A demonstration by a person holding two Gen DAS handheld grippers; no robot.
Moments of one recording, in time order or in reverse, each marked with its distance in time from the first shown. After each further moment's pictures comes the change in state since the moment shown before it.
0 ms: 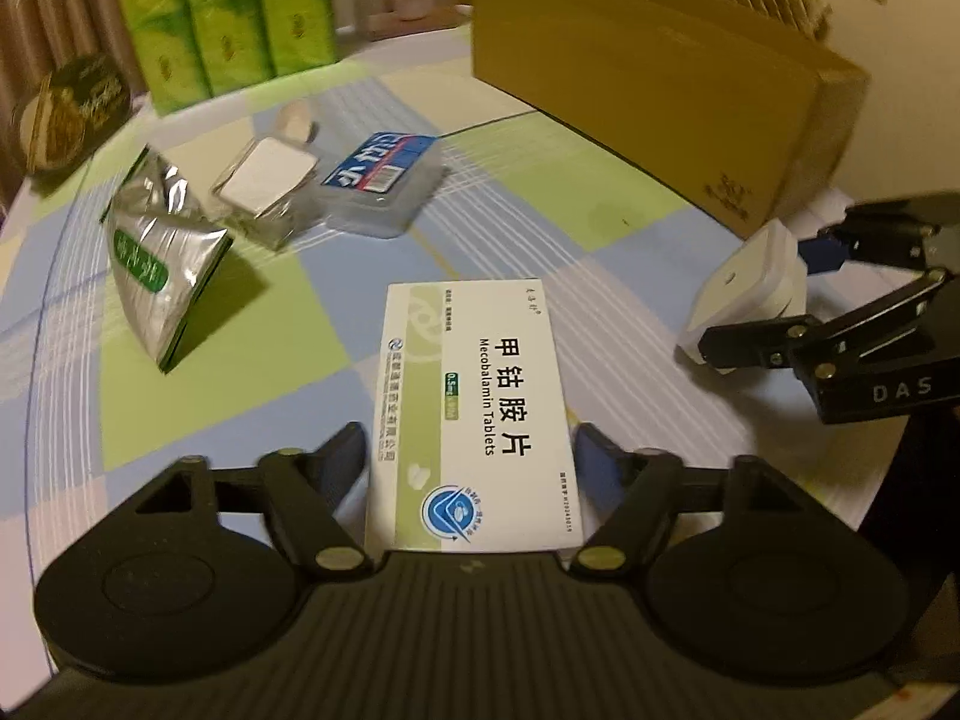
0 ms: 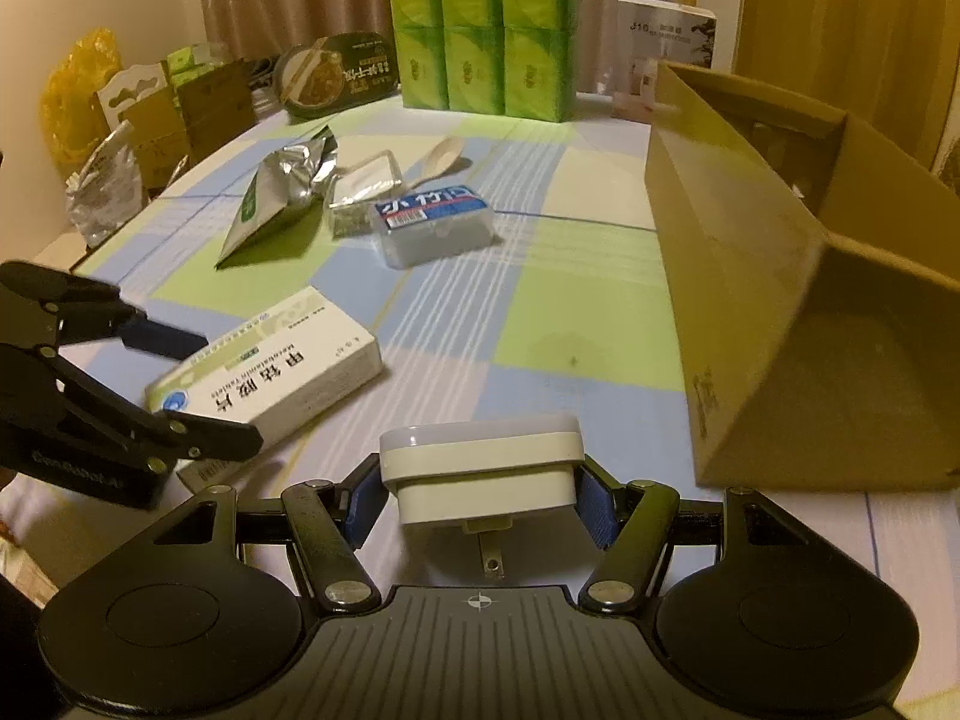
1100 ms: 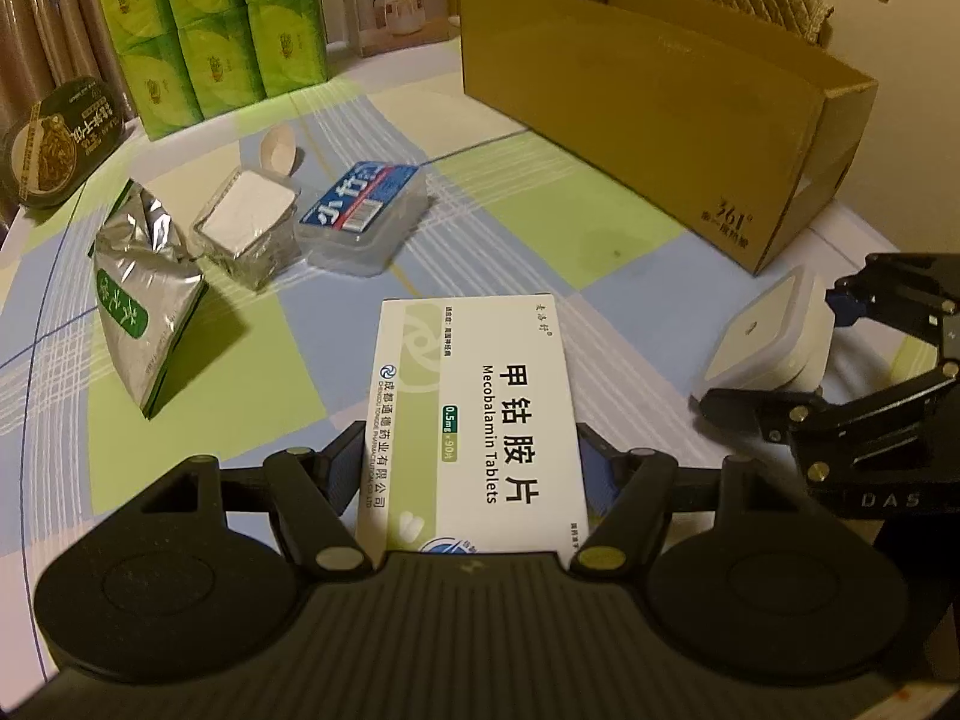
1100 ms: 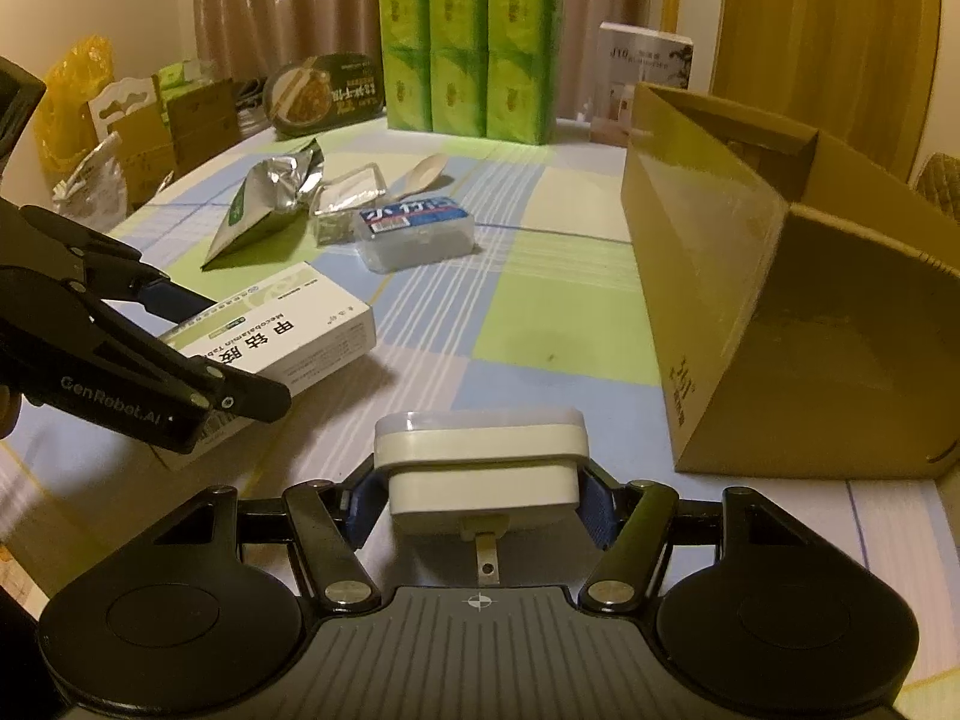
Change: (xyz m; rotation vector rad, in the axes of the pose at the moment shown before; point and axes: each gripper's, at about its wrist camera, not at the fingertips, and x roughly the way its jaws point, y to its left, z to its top) left arm 0.007 -0.009 0.021 -0.012 -0.018 0.005; right arm -0.005 0.003 -0.017 -0.008 -0.082 -0.048
